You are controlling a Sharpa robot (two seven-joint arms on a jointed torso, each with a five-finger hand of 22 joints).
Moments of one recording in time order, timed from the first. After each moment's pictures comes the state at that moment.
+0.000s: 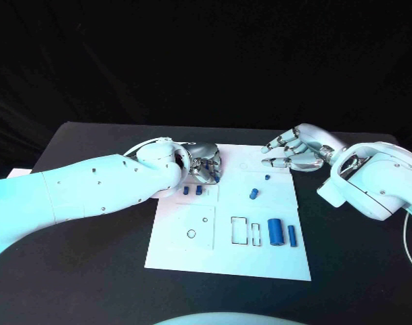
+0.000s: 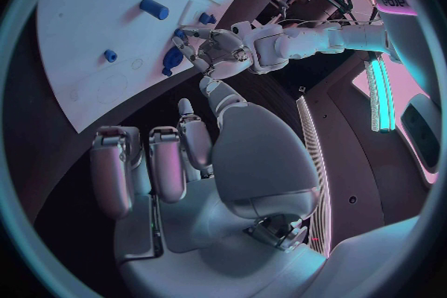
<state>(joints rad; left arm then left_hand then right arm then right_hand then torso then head) 1.22 -0.64 -0.04 1.37 -1.44 -0.10 -0.18 1.41 -0.14 0.50 -0.01 0.05 1.13 0.14 0.09 0.12 1.19 0.06 0.21 0.12 1.47 -0.01 1.38 1.17 0.08 1.47 0.09 1.27 1.31 1.31 -0.90 -0.07 1.67 -0.99 -0.30 -0.08 1.31 -0.04 0.17 0.05 0.39 0.96 0.15 0.10 0.12 1.41 0.06 1.25 1.31 1.46 -0.01 1.47 1.31 0.03 1.47 0.10 1.49 1.31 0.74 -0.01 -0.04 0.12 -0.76</state>
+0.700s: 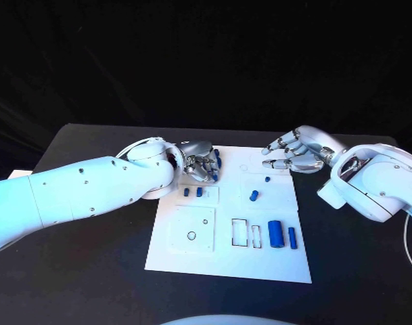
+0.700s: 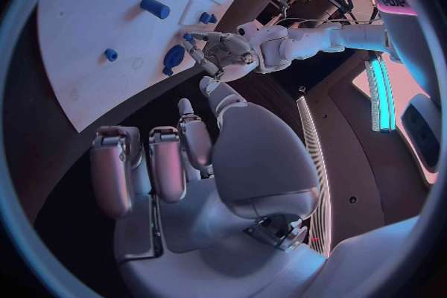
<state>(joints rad) 1.21 -0.70 -0.01 1.42 -1.36 -0.13 -0.17 1.41 -0.14 0.50 -0.01 0.05 1.13 0.14 0.09 0.12 1.19 0.07 0.19 0.12 1.47 -0.01 1.38 1.16 0.08 1.47 0.09 1.27 1.31 1.31 -0.90 -0.07 1.67 -0.99 -0.30 -0.08 1.31 -0.04 0.17 0.05 0.39 0.96 0.15 0.10 0.12 1.41 0.06 1.25 1.31 1.46 -0.01 1.47 1.31 0.03 1.47 0.10 1.49 1.31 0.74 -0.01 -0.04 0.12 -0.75</state>
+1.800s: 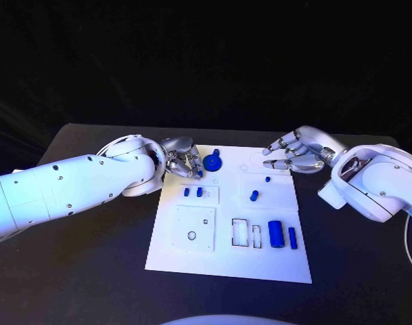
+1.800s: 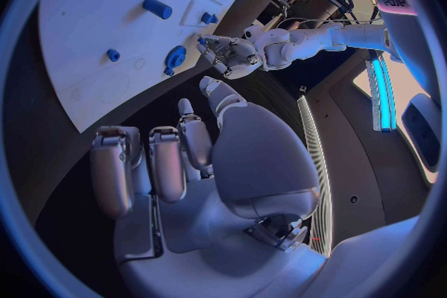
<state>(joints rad) 1.21 -0.79 0.01 1.45 -1.28 -0.12 -0.18 1.41 -0.14 0.50 -0.01 0.05 1.13 0.14 0.09 0.11 1.19 0.07 0.18 0.12 1.47 -0.01 1.38 1.16 0.08 1.47 0.09 1.27 1.31 1.31 -0.90 -0.07 1.66 -0.99 -0.30 -0.08 1.31 -0.04 0.17 0.05 0.39 0.96 0.15 0.10 0.12 1.41 0.06 1.25 1.31 1.46 -0.01 1.47 1.31 0.03 1.47 0.10 1.49 1.31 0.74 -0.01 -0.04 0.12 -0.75</state>
